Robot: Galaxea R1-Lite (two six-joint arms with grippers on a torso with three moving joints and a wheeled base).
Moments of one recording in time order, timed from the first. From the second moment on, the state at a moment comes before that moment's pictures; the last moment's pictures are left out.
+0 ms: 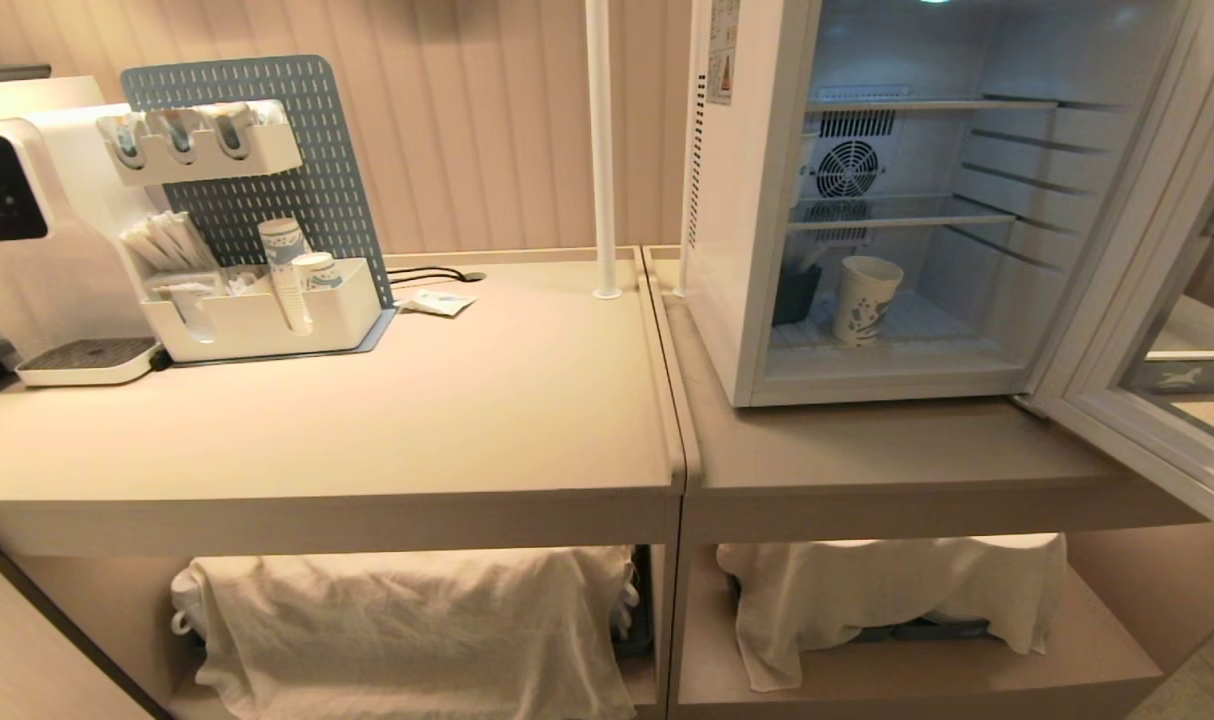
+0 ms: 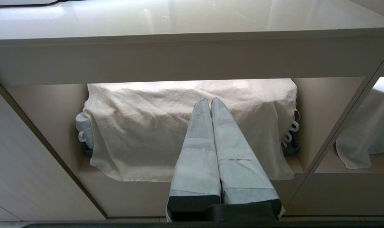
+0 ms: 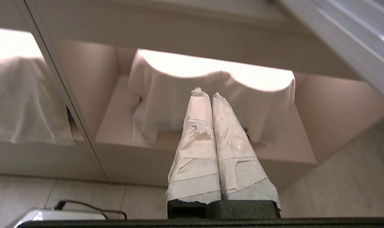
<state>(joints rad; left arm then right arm) 0.01 0.00 0.00 0.00 0.00 0.01 -0.02 0.21 0.00 -0.06 0.02 -0.20</state>
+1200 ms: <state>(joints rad) 0.01 0.00 0.00 0.00 0.00 0.01 0.00 0.00 0.00 -0.06 0.02 -0.13</state>
